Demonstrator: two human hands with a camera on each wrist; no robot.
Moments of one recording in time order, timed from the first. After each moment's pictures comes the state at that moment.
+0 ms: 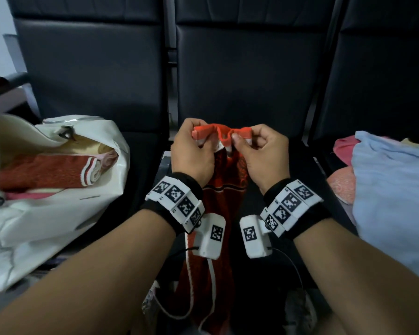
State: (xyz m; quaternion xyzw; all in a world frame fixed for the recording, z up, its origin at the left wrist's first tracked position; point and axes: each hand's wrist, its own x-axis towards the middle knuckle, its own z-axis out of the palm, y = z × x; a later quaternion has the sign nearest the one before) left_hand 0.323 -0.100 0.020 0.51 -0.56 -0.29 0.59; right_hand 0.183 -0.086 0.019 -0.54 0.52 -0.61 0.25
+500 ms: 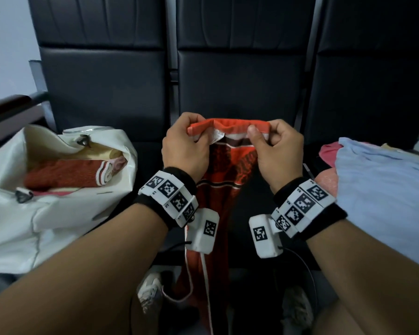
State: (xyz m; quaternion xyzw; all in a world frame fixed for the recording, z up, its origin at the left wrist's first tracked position) left_hand 0.334 -0.044 0.064 0.51 -0.58 -0.22 0.59; right_hand 0.168 -0.023 0.057 -0.54 0.52 -0.64 0.15
